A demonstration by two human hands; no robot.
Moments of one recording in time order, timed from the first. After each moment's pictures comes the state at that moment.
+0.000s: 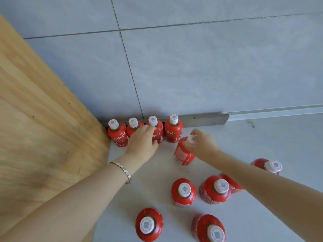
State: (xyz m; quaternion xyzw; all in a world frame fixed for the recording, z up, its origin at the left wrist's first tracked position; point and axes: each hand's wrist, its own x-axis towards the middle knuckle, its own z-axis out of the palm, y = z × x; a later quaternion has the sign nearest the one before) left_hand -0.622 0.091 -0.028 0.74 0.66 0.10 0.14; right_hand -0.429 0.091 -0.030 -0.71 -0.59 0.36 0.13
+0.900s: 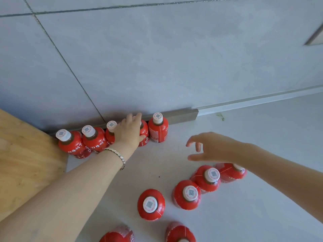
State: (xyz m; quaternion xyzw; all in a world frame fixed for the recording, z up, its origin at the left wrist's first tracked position) left_hand -0.550 0.164 -0.059 0.76 0.65 -0.02 0.08; right_hand -0.318 0.093 0.002 -0.59 -0.75 0.29 -0.10
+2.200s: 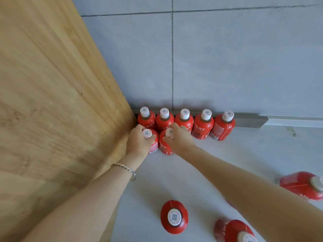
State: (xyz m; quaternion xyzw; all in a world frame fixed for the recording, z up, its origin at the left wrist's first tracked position) left_hand -0.703 0.066 -0.058 0.46 0.79 0.31 0.28; right_hand -0.569 0.093 -0.042 -0.60 -0.69 0.38 0.10
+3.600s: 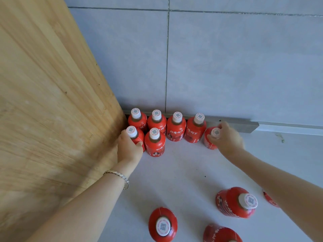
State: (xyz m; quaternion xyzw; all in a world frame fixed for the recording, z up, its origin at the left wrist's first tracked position) left_hand -0.699 0.068 -0.082 0.37 0.82 0.35 0.26; right_hand -0.438 0.135 -0.059 -0.74 -0.62 0.23 0.13
